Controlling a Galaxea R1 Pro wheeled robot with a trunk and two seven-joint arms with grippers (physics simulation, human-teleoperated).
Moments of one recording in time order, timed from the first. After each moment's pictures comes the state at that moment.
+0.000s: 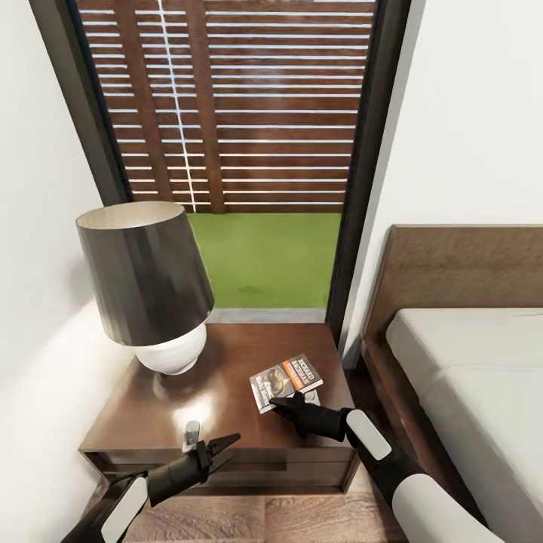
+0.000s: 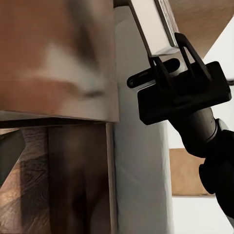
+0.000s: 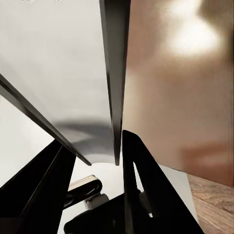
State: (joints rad) left arm -0.39 0.12 -0.15 -0.69 0.80 0.63 -0.94; right arm -0.63 0.03 0.23 -0.63 -1.20 0.80 0.29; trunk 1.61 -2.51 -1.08
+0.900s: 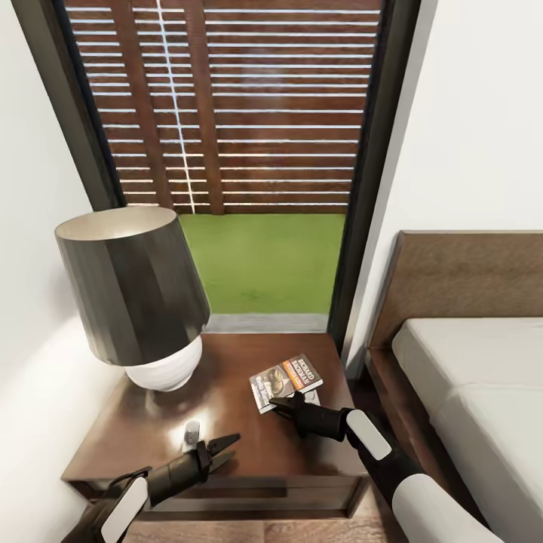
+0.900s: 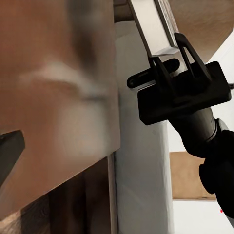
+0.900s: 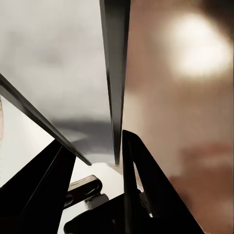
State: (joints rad) left arm -0.39 0.12 -0.15 -0.69 0.80 0.63 -0.94; right arm -0.63 0.03 0.23 -0.63 -1.20 0.80 0.29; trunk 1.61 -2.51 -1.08
